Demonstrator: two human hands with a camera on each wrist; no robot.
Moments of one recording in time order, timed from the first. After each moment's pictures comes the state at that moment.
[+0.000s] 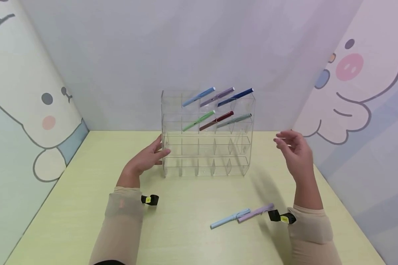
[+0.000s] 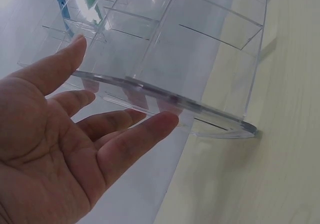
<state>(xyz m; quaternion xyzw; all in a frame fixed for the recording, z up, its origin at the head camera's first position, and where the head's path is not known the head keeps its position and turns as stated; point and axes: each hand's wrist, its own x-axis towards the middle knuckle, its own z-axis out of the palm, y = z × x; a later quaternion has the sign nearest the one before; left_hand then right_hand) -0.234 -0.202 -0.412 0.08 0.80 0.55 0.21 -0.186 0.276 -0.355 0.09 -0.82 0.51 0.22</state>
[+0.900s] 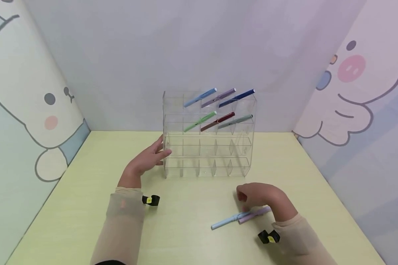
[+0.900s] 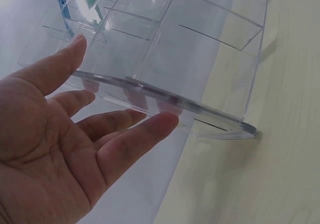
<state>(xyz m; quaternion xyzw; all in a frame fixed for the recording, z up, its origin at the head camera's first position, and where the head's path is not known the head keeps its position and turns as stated) -0.234 -0.201 -0.414 0.08 0.80 0.55 0.21 -0.152 0.202 -0.410 0.19 -0.93 0.12 -0.30</state>
